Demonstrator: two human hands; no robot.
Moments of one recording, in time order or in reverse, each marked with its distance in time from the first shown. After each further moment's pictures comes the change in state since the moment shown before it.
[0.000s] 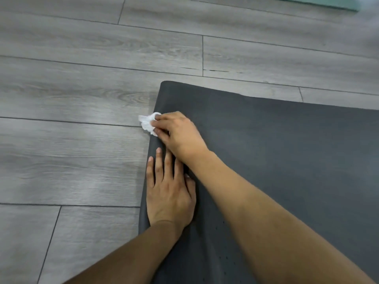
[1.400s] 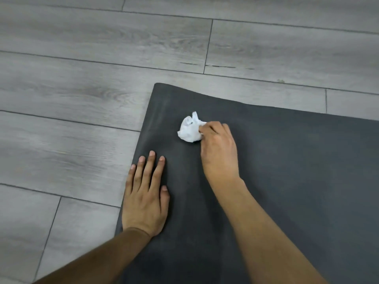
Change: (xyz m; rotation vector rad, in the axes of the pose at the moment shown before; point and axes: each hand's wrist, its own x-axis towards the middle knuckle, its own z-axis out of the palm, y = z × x) left_hand 0.004 0.007 -0.012 0.119 -0.124 -0.022; right_hand -0.046 0.096 -0.050 -0.025 0.243 0.264
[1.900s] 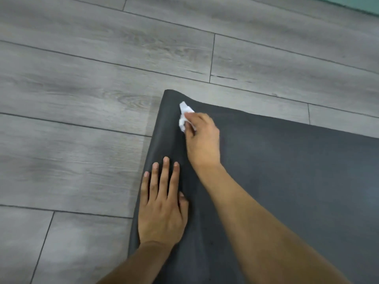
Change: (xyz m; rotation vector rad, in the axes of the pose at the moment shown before) left_hand -0.002 -0.006 0.005 -0.122 -0.018 0.016; right_hand 0.031 -0.073 0.035 0.190 0.030 0.150
